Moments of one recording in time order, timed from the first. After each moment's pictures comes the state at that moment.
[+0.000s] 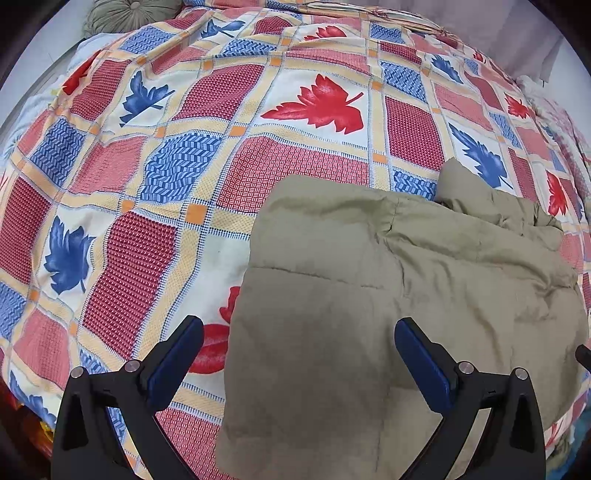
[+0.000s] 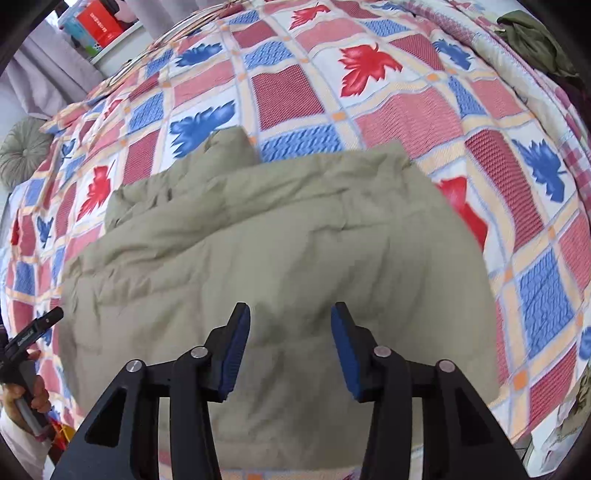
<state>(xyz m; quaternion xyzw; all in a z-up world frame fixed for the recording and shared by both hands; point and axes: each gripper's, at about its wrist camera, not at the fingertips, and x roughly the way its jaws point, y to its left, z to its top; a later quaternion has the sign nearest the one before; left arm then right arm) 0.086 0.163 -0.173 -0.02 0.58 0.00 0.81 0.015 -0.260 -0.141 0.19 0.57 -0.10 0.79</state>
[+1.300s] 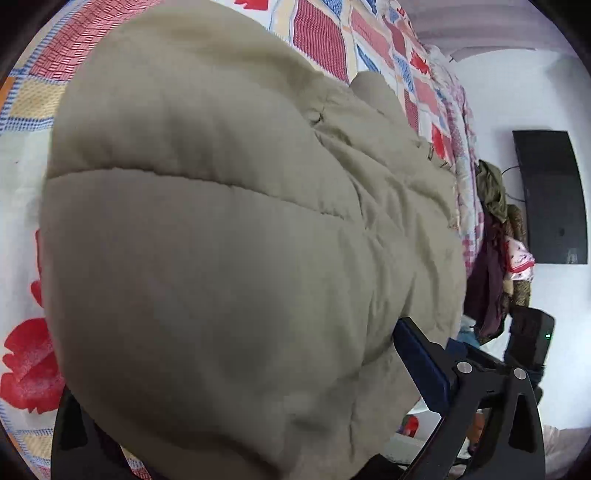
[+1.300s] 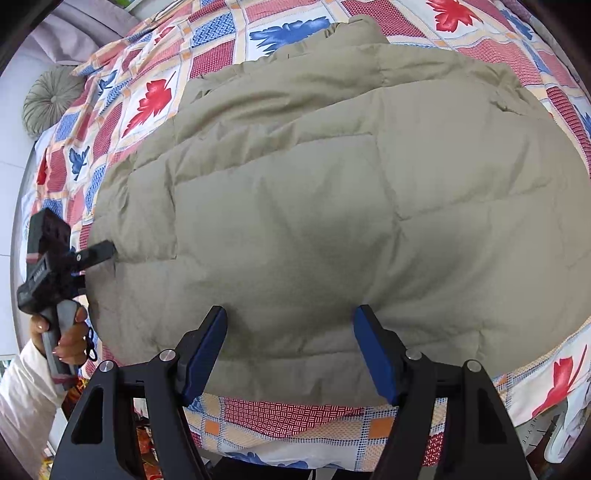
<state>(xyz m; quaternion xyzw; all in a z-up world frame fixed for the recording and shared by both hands) 0.110 0.160 -0.266 -0.21 0.68 -0.31 0.64 0.000 -0.140 -0.175 0.21 0.63 -0.01 0.74</state>
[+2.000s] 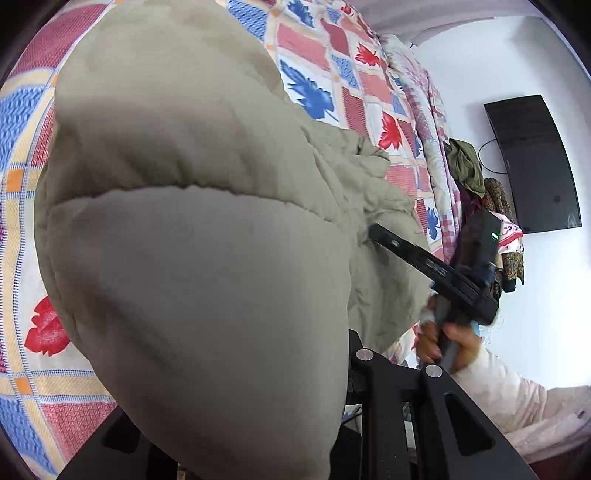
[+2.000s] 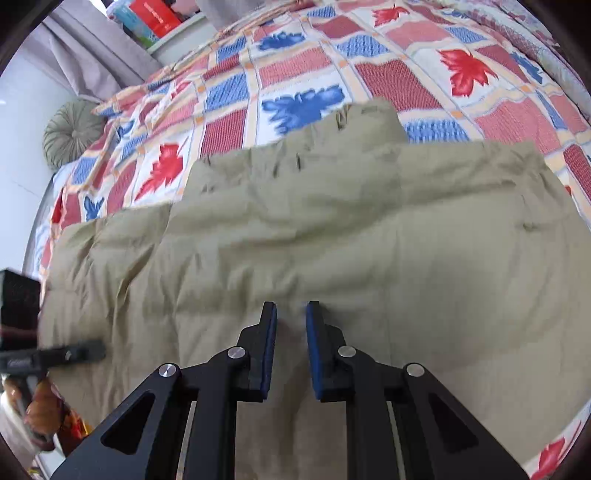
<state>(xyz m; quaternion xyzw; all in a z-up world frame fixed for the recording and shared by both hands) 0.085 0.134 -0.156 -0.17 0.63 -0.35 0.67 0.055 -0.171 -0.163 0.21 0.53 0.00 0.82</state>
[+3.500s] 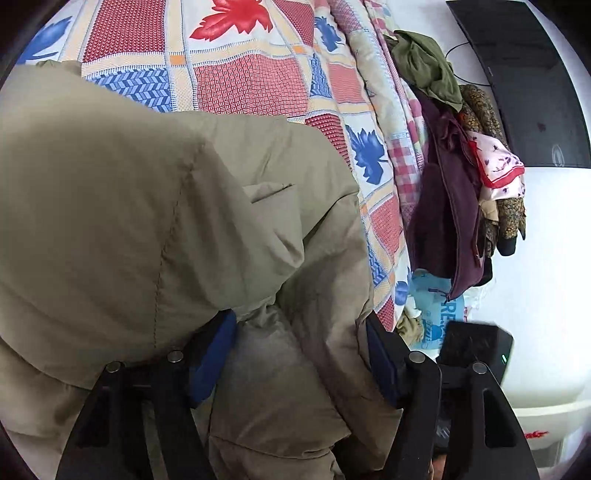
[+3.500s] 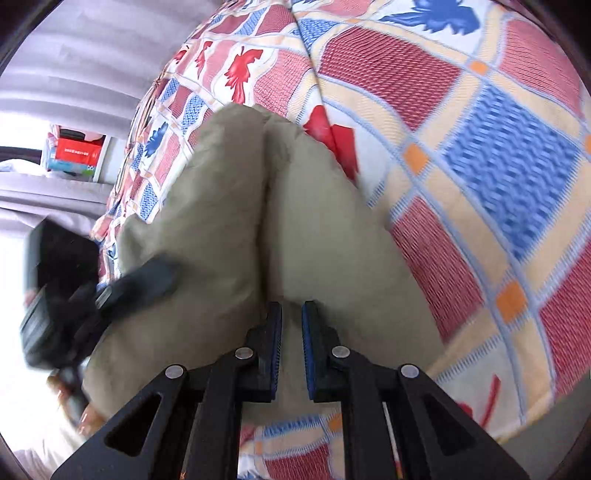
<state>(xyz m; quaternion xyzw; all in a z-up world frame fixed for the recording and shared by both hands) 0.080 -0.233 -0.174 -0.10 0.68 -0.45 0.57 -0.098 -0.385 -0.182 0.46 0.48 -0.07 0.74</state>
